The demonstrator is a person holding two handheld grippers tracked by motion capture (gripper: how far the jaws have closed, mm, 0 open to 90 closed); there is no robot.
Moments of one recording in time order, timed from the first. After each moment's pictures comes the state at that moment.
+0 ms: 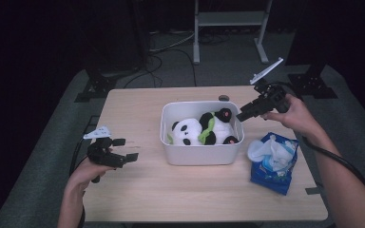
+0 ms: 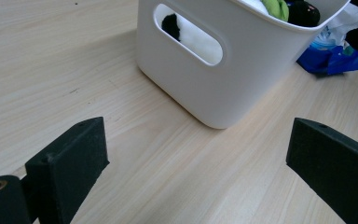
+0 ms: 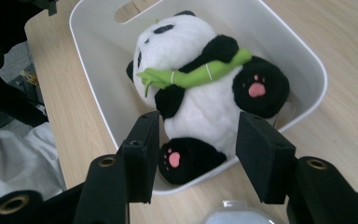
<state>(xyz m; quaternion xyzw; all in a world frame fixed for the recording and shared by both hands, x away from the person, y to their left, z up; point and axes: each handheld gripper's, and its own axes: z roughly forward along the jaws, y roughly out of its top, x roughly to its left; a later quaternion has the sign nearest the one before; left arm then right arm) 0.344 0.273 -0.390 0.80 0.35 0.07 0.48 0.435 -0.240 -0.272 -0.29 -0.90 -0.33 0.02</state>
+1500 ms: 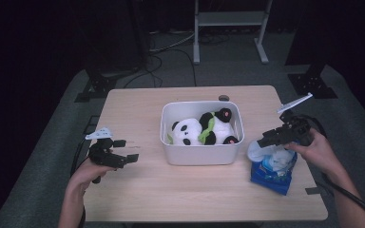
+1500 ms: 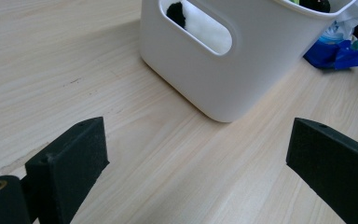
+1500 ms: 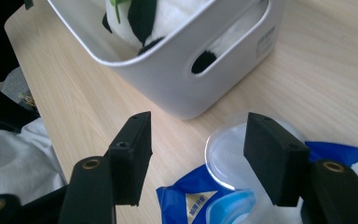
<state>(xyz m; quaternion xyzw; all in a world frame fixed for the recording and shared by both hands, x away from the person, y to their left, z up) 0.347 0.273 -0.399 0.80 0.36 0.07 0.47 0.381 -0.307 -0.344 -0.37 -0.86 -0.35 0.04</state>
